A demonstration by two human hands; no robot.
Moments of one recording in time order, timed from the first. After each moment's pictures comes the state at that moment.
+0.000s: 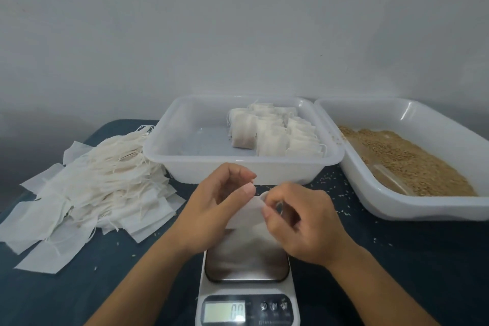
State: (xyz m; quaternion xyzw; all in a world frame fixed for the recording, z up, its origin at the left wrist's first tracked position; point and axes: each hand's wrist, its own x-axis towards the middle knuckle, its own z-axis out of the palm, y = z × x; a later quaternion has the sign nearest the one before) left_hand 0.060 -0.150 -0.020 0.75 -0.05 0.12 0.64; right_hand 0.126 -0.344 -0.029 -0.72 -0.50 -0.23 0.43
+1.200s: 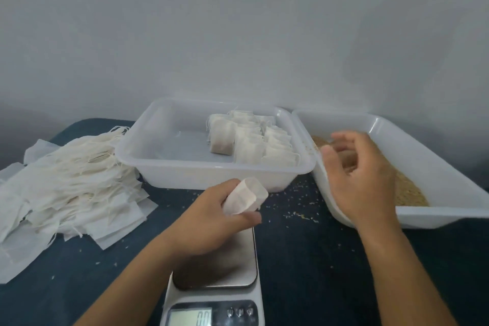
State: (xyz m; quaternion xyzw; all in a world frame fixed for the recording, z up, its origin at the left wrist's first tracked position) left_hand 0.077 -0.183 -0.009 0.82 -0.04 0.04 0.56; right_hand 0.174 -0.422 0.029 -0.84 -0.20 -0.33 0.38
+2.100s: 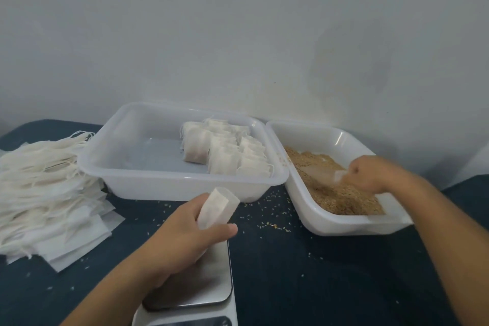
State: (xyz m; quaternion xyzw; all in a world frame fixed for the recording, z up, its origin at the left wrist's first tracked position) left_hand 0.071 -0.182 -0.015 0.78 0.03 -0.02 0.63; right_hand 0.263 -0.510 0.090 -0.99 -0.04 0.11 -0.09
